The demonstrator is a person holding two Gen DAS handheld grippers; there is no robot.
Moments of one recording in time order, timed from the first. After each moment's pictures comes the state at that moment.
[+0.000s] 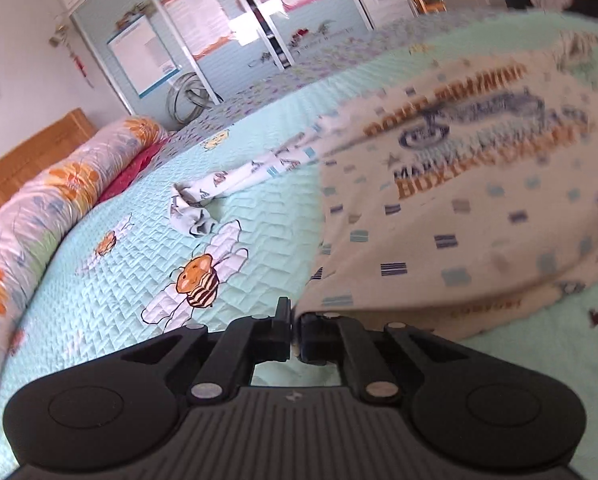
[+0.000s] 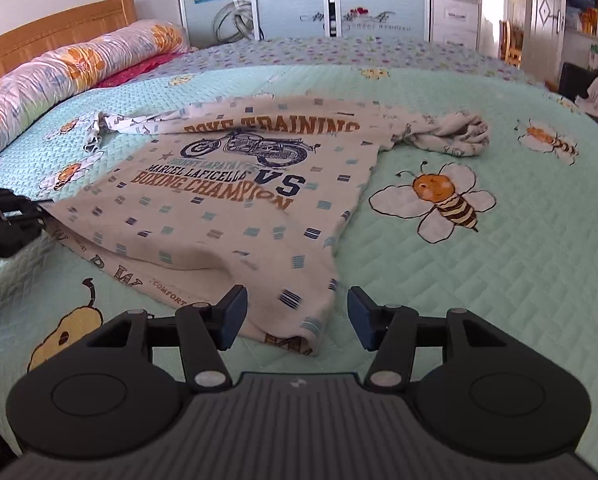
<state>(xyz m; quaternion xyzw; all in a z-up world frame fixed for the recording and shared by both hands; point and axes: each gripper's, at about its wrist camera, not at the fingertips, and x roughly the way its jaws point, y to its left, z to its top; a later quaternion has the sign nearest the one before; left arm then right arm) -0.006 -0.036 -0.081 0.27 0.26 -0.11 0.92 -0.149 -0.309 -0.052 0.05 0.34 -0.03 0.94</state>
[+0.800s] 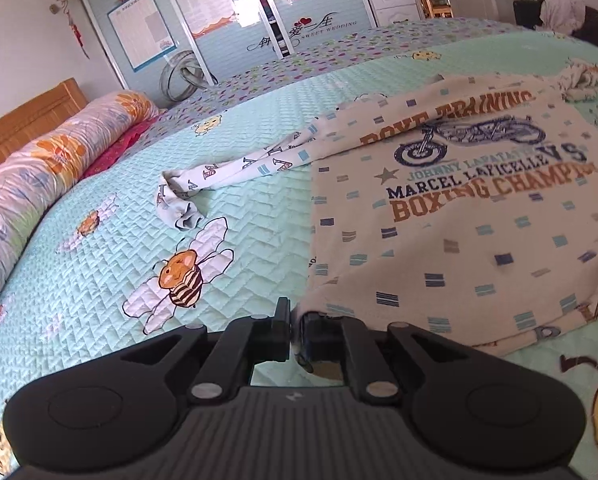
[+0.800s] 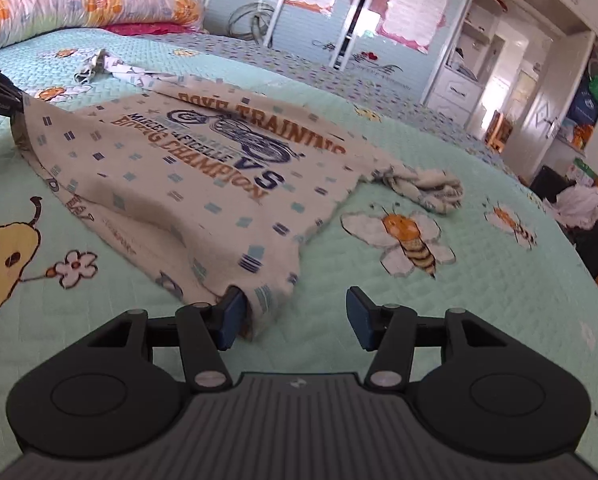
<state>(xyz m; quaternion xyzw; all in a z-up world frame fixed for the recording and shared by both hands) 0.014 -0.044 -0.076 0.24 0.30 -0.12 0.92 -0.140 -0.279 -0.076 -0.14 0.31 -0.08 0.94</state>
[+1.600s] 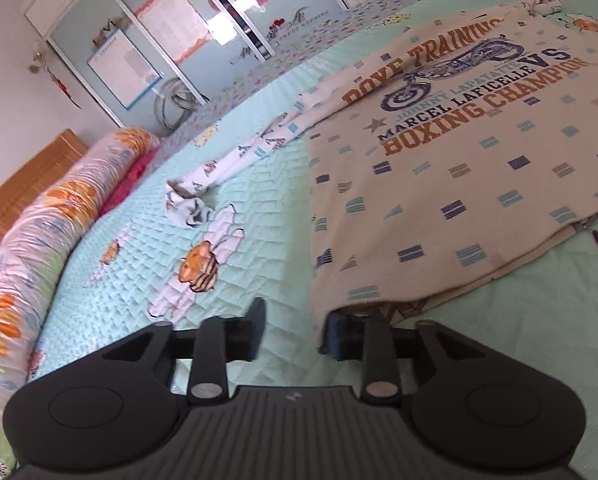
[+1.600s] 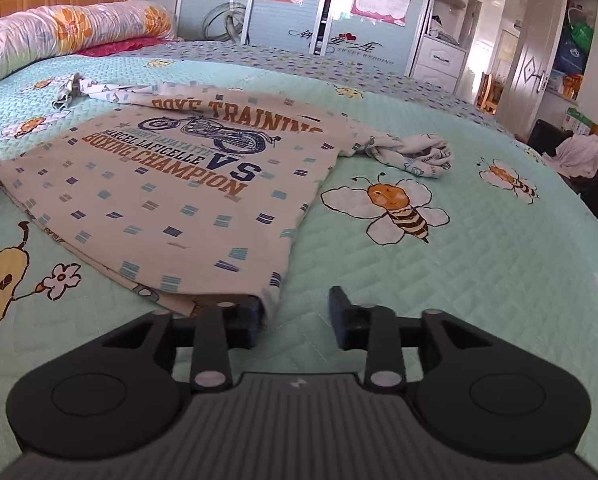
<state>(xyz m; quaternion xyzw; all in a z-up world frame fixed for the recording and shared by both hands) -0.010 -0.032 -0.107 0.34 0.26 -0.11 0.90 -0.153 -0.314 -0.078 -0.04 0.33 -0.09 0.94</state>
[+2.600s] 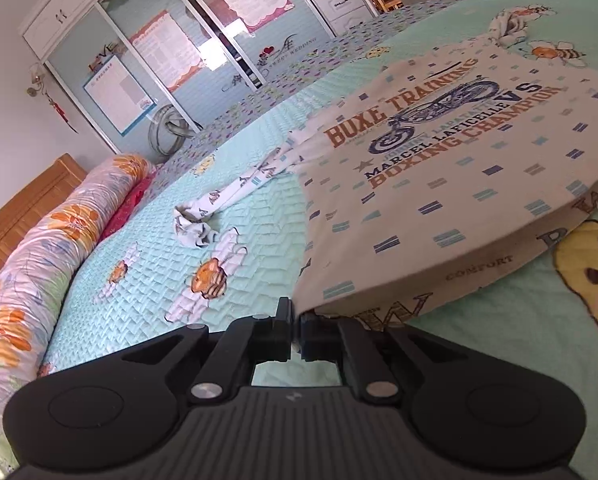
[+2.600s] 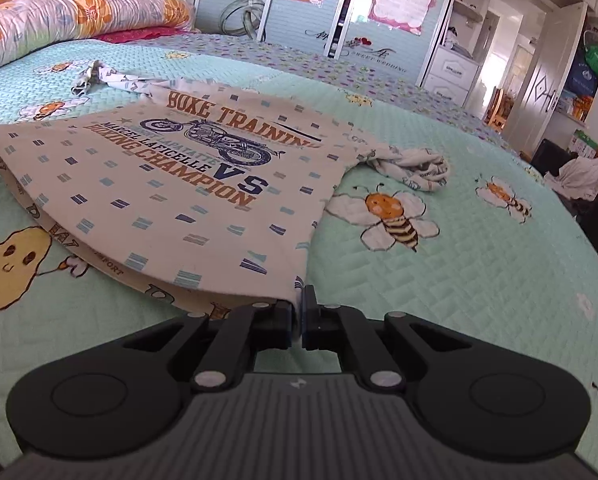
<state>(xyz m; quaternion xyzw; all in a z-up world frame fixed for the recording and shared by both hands) -0.068 -0.024 -0.079 0.35 0.24 -0.15 0.89 -0.176 -0.307 -0.057 -0.07 0.34 -0.07 0.94</state>
